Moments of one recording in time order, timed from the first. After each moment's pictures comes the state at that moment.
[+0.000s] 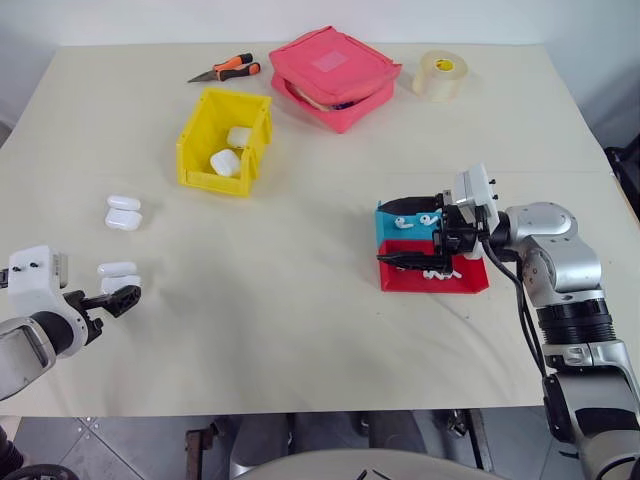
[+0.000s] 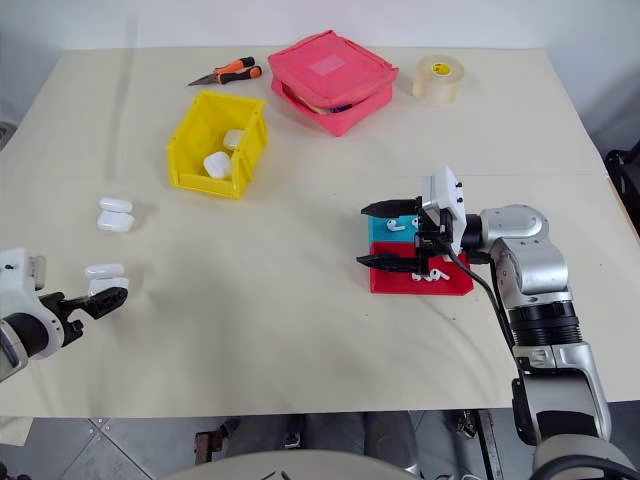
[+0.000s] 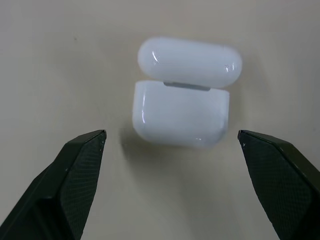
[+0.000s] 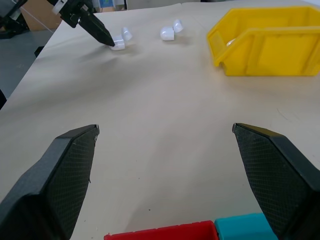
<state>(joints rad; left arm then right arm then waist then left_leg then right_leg) -0.05 0.68 0.81 -0.46 -1.03 1.61 0.26 -0.59 -0.60 0.04 0.18 0.45 0.24 1.39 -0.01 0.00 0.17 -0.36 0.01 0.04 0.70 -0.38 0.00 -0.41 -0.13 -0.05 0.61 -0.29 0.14</state>
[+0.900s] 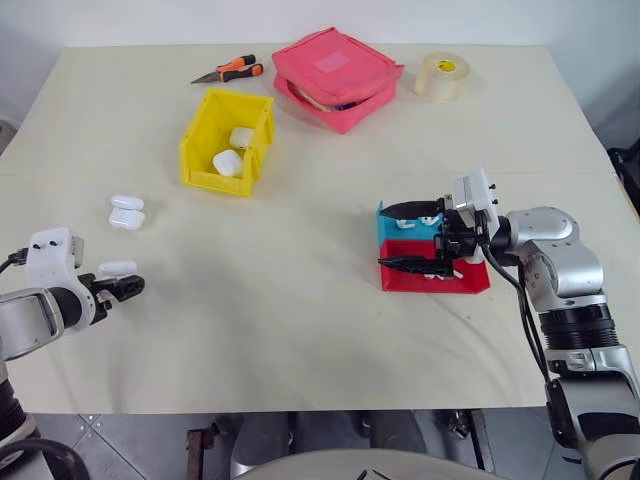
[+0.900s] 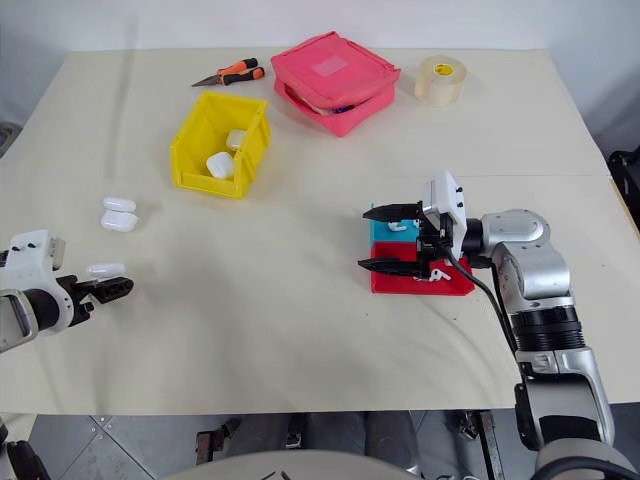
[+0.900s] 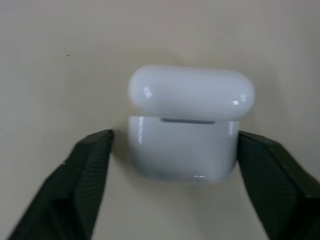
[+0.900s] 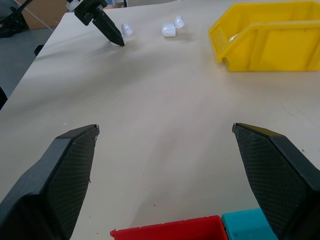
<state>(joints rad) -0.19 0.77 0.66 -0.29 -0.91 1.61 0.21 -0.57 -0.61 0.04 0.15 0.45 0.25 1.38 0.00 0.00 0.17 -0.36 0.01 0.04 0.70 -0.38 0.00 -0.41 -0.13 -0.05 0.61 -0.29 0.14</state>
